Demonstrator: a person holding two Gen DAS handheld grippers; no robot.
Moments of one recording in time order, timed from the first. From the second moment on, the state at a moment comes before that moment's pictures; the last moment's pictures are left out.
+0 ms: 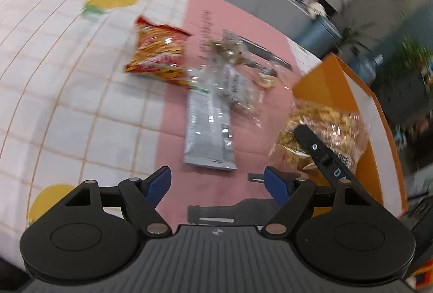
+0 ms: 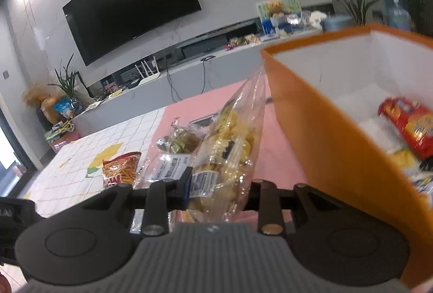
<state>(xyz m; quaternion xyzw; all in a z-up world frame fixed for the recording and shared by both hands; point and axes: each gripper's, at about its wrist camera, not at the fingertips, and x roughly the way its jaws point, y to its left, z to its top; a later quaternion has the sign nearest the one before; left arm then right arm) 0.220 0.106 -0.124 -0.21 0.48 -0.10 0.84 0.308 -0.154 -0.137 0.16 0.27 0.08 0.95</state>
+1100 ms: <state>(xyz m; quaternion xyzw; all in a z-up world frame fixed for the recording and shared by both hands) 0.268 0.044 -0.153 -0.08 0.45 0.02 0.89 0.294 -0.178 -0.110 0.12 0.22 0.12 0.96</state>
